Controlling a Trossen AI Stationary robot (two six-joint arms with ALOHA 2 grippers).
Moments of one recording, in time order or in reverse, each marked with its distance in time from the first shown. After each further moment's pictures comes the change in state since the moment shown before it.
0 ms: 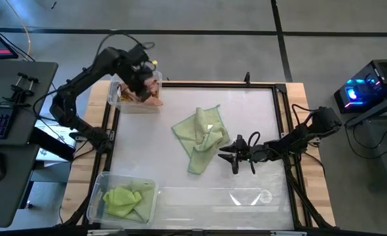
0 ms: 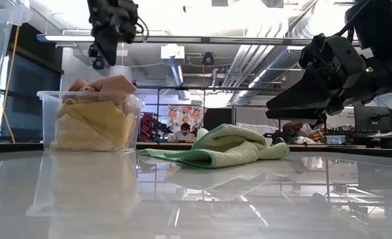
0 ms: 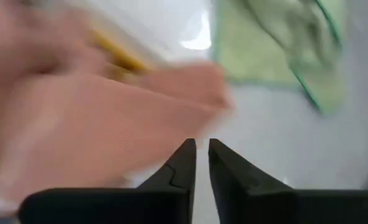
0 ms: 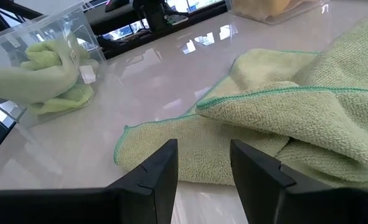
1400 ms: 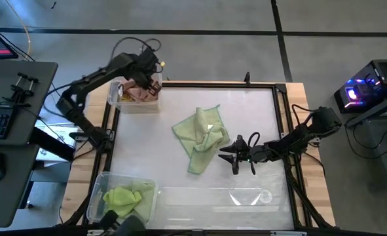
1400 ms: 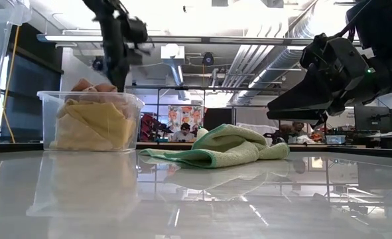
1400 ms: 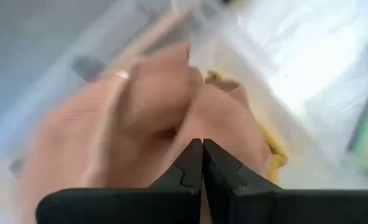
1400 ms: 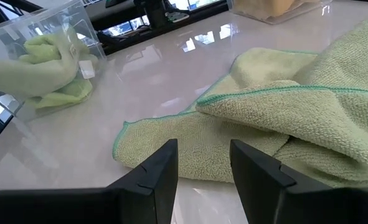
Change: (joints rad) left arm 0.032 0.084 -0.138 0.345 -0.425 -0.144; right arm 0.008 0.000 0.000 -0.009 0.006 -0.019
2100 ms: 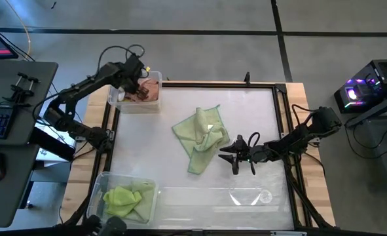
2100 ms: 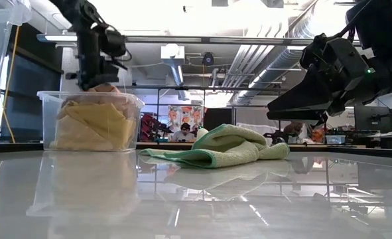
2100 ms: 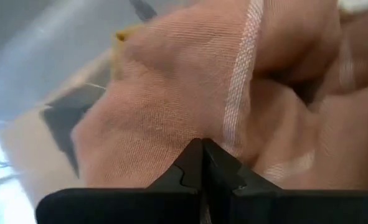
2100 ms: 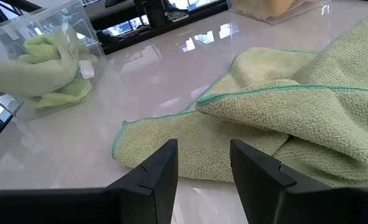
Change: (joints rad) left arm 0.126 -0.170 -0.315 0.135 -0.073 0.005; right arm -0.002 0.000 0.000 -0.002 0.000 0.003
